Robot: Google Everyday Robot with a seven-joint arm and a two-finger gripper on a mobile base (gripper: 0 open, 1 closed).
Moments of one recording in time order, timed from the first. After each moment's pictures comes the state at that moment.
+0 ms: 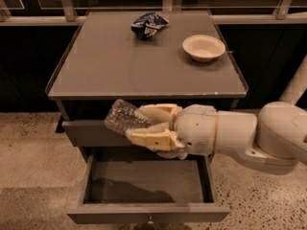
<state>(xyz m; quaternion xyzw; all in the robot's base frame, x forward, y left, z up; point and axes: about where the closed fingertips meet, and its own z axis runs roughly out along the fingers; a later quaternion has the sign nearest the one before) 0.422 0.013 0.893 -0.44 0.61 0.39 0.53</state>
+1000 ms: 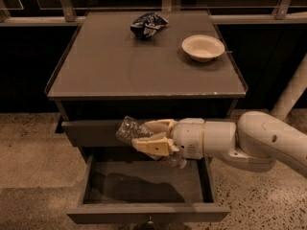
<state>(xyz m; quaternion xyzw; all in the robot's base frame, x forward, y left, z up) 0.459 0.006 0.799 -0.40 0.68 0.40 0.46</state>
